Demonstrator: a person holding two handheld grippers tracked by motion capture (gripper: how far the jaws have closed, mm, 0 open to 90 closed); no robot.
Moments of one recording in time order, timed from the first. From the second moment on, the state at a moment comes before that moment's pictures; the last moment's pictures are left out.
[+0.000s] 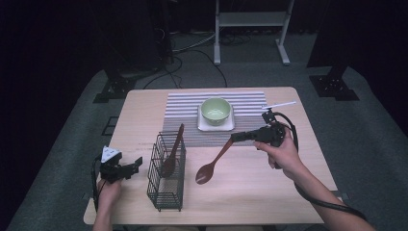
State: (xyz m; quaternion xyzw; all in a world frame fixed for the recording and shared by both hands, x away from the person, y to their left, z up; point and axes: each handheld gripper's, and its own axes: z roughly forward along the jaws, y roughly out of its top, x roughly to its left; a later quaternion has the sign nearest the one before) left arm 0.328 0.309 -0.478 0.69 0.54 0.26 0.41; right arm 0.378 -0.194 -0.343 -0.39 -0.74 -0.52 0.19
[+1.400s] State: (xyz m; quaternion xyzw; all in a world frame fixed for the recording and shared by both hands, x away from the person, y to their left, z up) left arm 0.328 0.309 -0.478 0.69 0.54 0.26 0.41; right arm 0.387 -0.228 -0.375 -0.44 -0.73 -0.50 0.17
